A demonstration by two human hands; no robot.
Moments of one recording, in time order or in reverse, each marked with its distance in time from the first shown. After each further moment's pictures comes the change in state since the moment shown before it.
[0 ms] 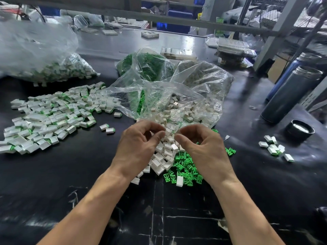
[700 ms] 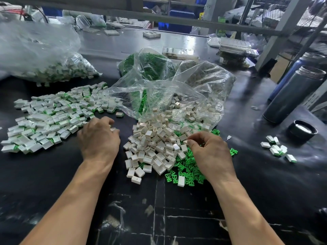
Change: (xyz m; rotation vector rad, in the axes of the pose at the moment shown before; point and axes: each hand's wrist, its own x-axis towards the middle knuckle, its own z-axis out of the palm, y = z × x) left_hand 0.028 -0.055 -0.049 0.834 0.319 -0.295; right_hand 0.003 0.007 -0.003 -0.408 0.151 0.176
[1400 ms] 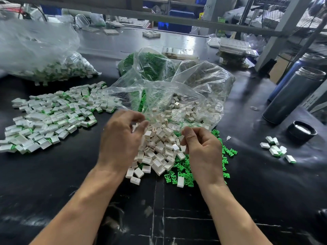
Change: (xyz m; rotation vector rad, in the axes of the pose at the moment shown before) left_hand -0.034 0.042 -0.021 -0.567 -0.018 0.335; right_hand -0.010 -0.012 0.026 0.621 0.081 -0.057
